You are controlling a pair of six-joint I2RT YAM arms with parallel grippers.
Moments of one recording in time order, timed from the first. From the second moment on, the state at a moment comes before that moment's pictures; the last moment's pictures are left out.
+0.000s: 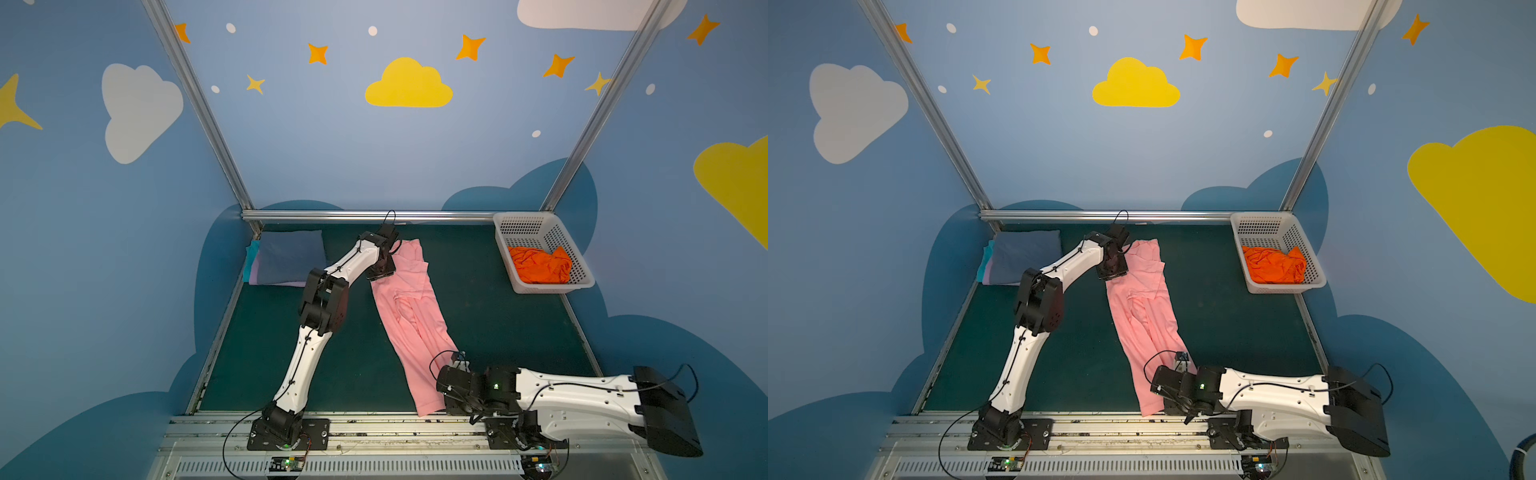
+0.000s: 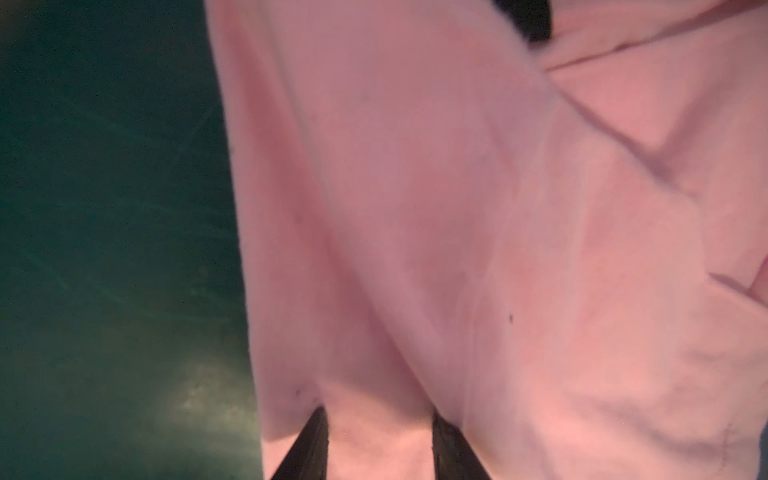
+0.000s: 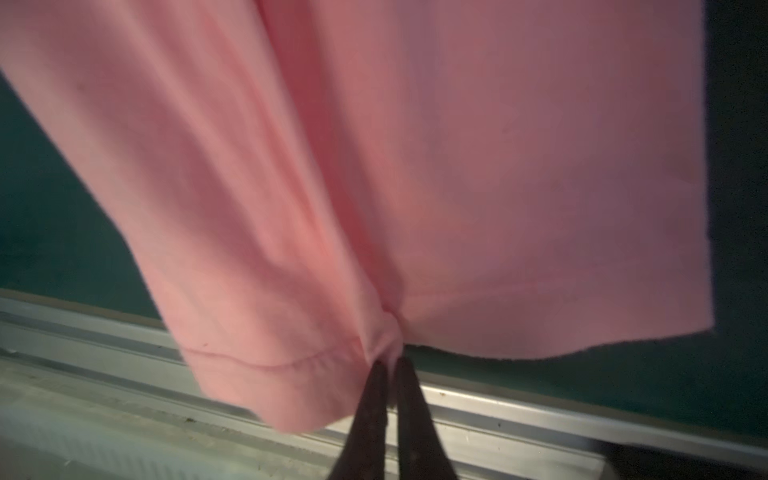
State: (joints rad) left arm -0.45 2.51 2.23 -1.01 -0.08 -0.74; right arm 1.35 1.14 0.54 -0.75 0.06 1.23
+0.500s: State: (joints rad) left arm -0.39 2.71 2.60 -1.06 0.00 -0.68; right arm 1.29 1.25 0.76 -0.69 0.06 1.01
